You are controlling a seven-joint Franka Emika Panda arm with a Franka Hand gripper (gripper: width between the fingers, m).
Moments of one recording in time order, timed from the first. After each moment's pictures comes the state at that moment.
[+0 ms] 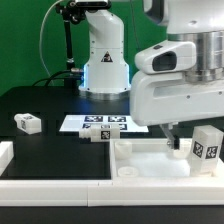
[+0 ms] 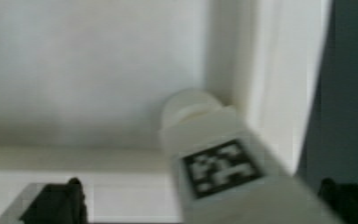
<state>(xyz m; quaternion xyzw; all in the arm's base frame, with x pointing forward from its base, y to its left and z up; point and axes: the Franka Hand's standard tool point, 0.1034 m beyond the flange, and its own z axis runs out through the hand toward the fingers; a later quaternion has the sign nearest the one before) 0.644 0.097 0.071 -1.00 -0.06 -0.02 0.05</state>
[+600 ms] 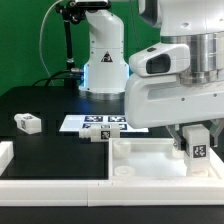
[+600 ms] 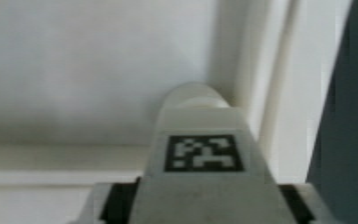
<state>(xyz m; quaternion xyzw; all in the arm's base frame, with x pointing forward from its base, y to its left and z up) 0.643 0.099 0.070 -1.00 0.03 -0.01 0.06</state>
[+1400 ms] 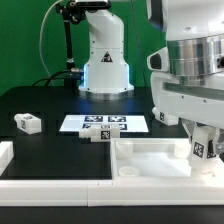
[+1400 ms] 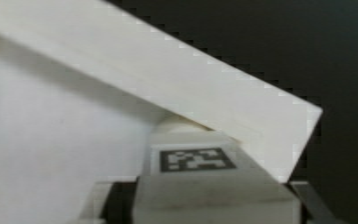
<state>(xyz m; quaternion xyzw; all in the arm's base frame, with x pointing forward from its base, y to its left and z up) 0.639 0.115 0.067 -0.81 0.57 0.02 0.09</state>
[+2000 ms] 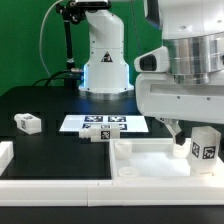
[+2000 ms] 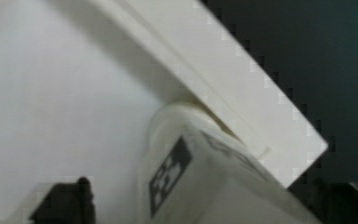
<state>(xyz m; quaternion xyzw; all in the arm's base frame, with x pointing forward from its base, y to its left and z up) 0.639 0.112 0.073 -0.96 0.27 0.02 0.06</state>
